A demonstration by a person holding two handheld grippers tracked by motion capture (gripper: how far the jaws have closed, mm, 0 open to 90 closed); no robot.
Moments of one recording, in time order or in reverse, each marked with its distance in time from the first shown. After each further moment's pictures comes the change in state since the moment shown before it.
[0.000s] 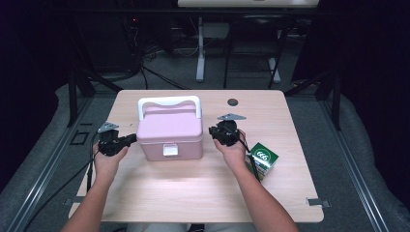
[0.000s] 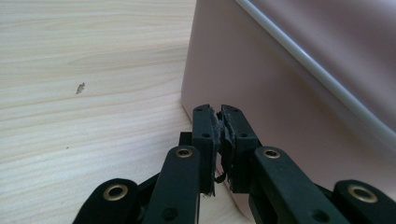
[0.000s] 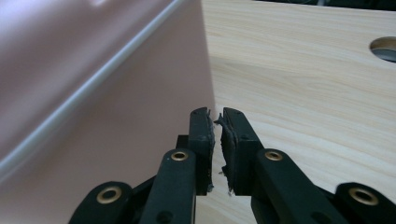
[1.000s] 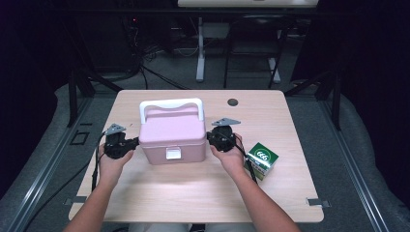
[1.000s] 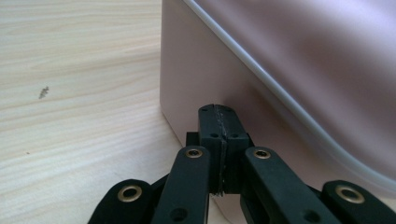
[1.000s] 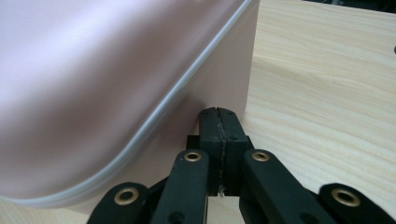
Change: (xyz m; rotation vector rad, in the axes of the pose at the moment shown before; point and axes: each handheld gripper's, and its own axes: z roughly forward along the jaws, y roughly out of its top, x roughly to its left) left arm -0.028 -0.002 -0.005 0.013 -0.041 0.049; right arm 0.023 -0.006 -0.015 0.028 0.013 -0.070
